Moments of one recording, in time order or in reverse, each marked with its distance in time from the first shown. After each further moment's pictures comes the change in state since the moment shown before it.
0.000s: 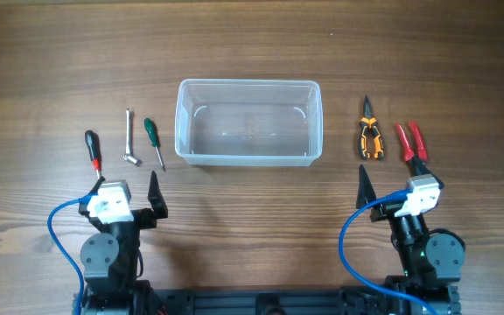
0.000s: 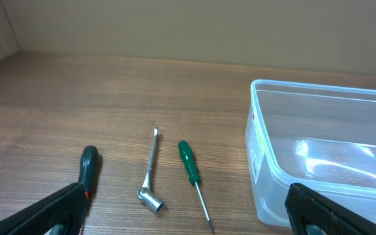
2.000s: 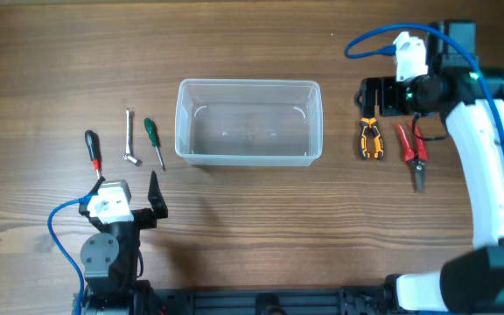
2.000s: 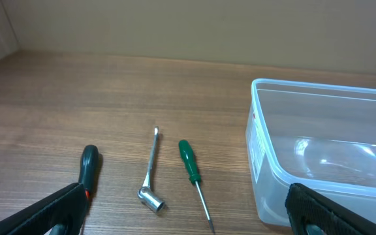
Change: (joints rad) left arm 0.000 0.000 -0.002 0.000 0.000 0.000; right arm 0.000 1.555 1.421 -0.956 -0.035 -0.066
